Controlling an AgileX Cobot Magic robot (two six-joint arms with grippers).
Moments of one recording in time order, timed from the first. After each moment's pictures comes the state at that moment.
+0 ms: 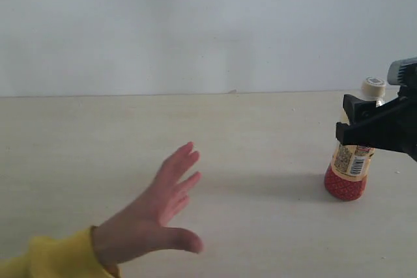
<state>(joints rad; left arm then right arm) 0.07 0.00 0.00 0.09 0.18 -0.16 0.32 1.39 -0.41 0.31 -0.75 -0.28</state>
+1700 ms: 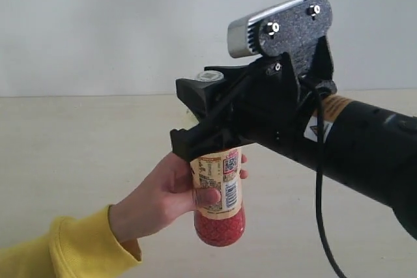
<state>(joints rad) 0.07 0.00 0.00 0.09 0.18 -0.16 0.83 1.36 -0.68 0.08 -0.51 -0.05</state>
